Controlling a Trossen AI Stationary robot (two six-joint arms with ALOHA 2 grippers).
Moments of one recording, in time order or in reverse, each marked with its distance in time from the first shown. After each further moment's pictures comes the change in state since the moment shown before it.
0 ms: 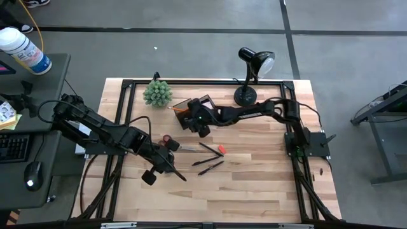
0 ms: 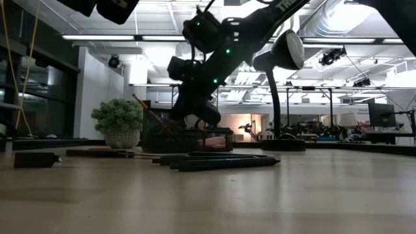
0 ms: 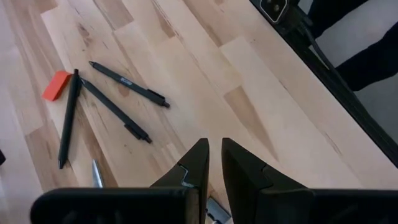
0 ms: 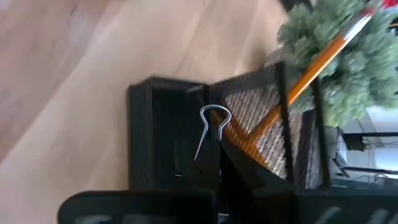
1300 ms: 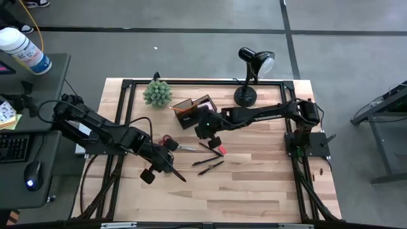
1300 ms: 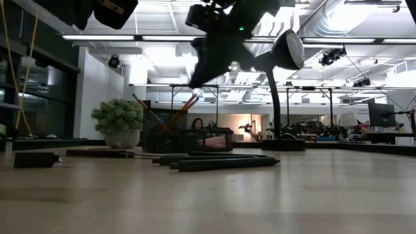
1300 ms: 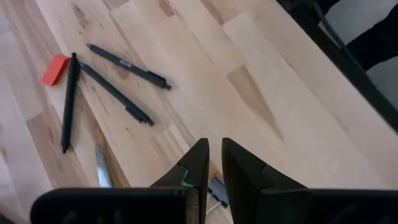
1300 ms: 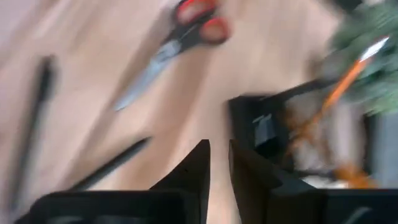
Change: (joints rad) left arm 0.000 0.000 -0.014 -0.048 -0.017 0.042; right arm 0.123 -0.224 0.021 -0.428 -0.118 0.312
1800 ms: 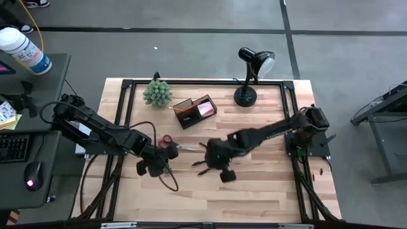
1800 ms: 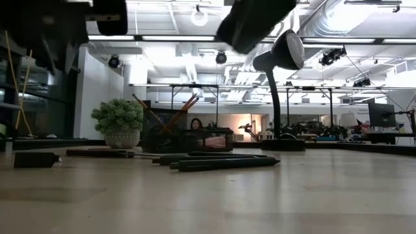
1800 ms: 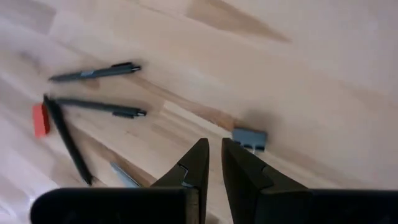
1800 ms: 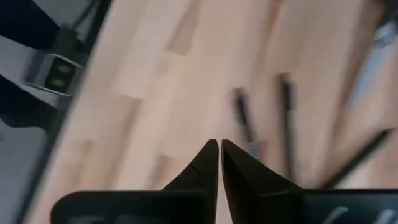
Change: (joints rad) left arm 0.000 0.000 -0.130 0.001 -0.014 0.619; right arm 0.287 -0.060 -0.001 -0.195 -0.270 0.601
